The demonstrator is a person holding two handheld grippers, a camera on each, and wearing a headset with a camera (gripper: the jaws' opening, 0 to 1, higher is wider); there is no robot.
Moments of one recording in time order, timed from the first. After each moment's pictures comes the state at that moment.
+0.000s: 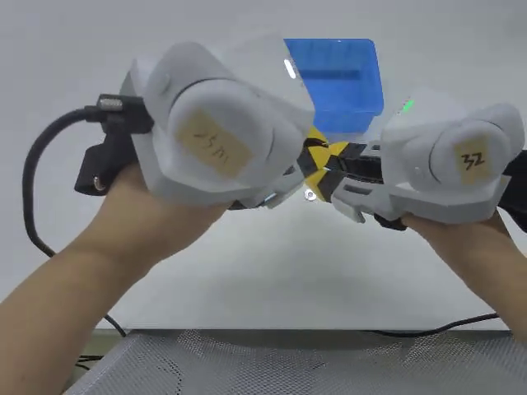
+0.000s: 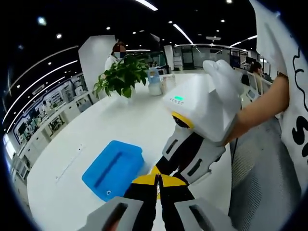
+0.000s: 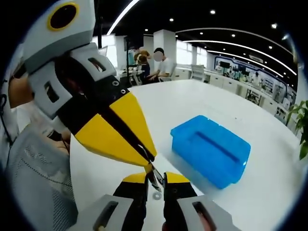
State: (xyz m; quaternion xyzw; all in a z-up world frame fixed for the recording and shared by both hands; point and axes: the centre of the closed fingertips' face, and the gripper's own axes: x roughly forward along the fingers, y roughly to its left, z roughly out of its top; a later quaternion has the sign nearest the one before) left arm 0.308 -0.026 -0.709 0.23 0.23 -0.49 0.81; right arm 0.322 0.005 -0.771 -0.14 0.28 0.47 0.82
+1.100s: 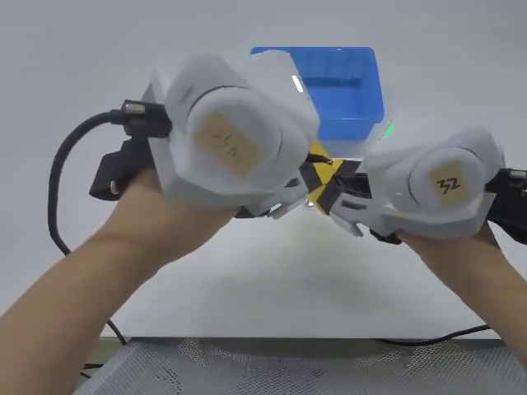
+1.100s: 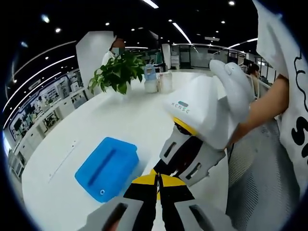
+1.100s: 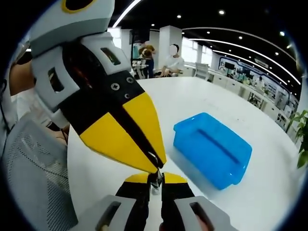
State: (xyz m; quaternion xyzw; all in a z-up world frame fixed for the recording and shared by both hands) left arm 0.306 -0.027 -0.708 0.22 0.24 -0.51 0.80; right arm 0.319 0.005 -0.772 -0.18 0.27 0.48 0.82
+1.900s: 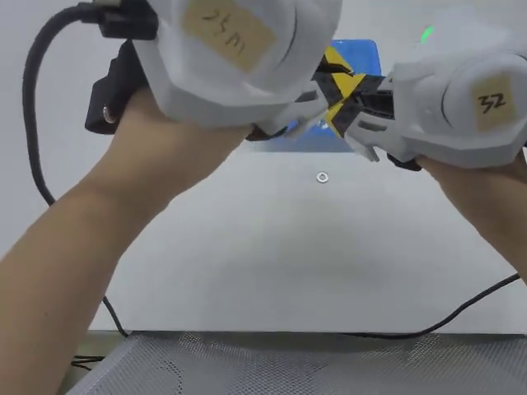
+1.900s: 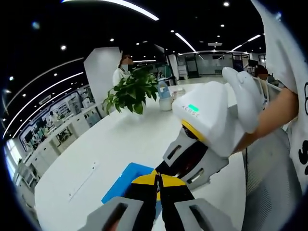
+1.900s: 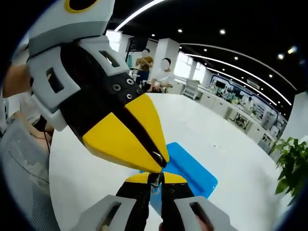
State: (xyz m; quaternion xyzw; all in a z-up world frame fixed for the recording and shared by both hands) left arm 0.360 -0.036 -0.660 0.23 0.17 -0.47 0.83; right arm 0.382 -0.002 -0.716 -0.23 0.19 0.43 0.85
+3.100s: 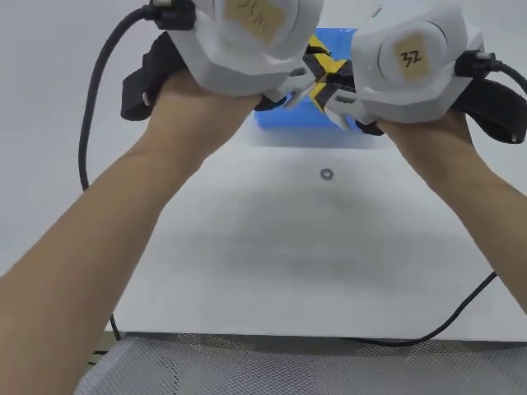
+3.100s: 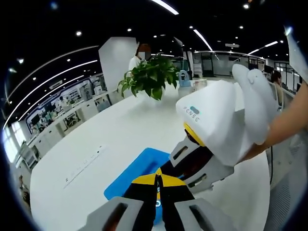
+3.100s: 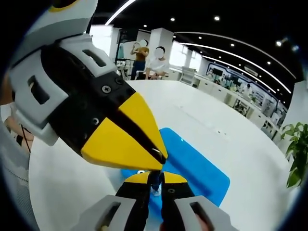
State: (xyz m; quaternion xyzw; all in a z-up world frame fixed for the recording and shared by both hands) left arm 0.426 -0.015 -0.714 0.20 0.21 -0.42 0.86; right arm 0.434 0.009 -0.773 -0.21 0.24 0.42 0.85
